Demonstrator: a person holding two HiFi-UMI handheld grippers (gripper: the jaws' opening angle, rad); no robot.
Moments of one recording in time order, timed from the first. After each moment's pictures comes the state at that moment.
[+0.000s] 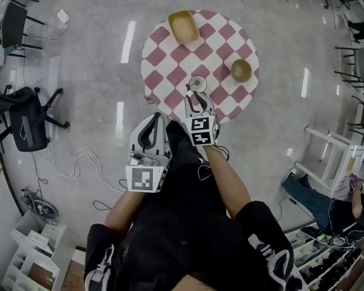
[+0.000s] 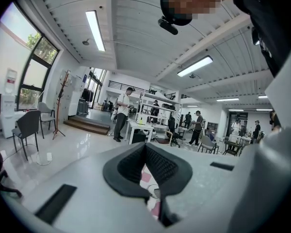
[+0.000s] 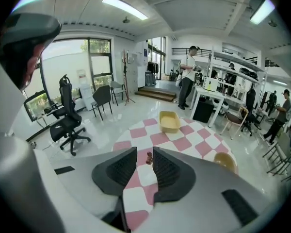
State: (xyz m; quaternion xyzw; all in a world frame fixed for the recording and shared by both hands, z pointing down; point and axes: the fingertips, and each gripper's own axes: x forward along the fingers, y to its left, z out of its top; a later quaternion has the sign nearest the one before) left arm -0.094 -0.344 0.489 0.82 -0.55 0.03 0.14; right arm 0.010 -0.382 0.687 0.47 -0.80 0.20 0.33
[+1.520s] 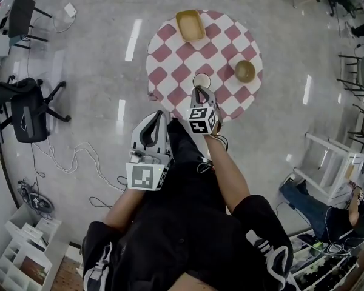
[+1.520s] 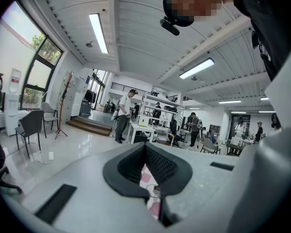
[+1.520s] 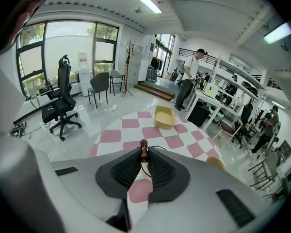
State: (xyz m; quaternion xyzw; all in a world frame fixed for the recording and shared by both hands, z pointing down) left arm -0.099 -0.326 0.487 0.81 -0.56 0.02 0.14; right arm 0.023 -0.393 0.729 0.48 -0.77 0.14 0.39
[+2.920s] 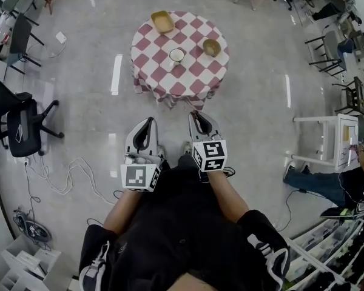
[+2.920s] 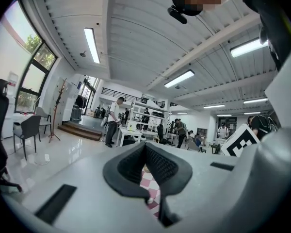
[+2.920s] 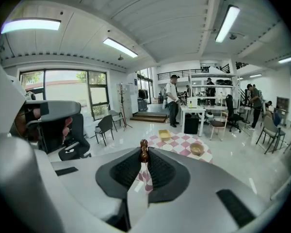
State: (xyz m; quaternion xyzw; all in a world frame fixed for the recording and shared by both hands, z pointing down) left arm -0.085 -0.069 0.428 0.85 -0.52 -0.01 0.11; right arm 0.048 -0.085 0.509 0.55 -0.81 0.16 0.16
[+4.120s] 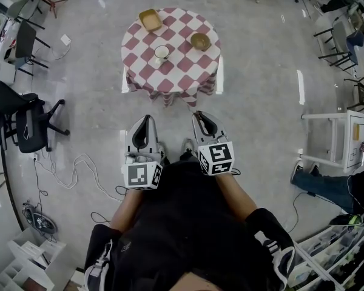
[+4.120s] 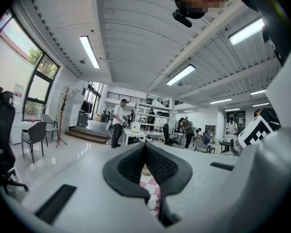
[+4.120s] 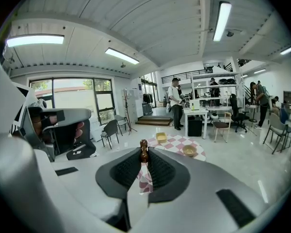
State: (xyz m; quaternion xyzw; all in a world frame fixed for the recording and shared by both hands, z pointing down) left arm 0.023 -0.055 0.421 0.82 -0.56 0.00 0.09; right arm 0.164 -0.058 0.490 0.51 -0.83 0.16 0.12
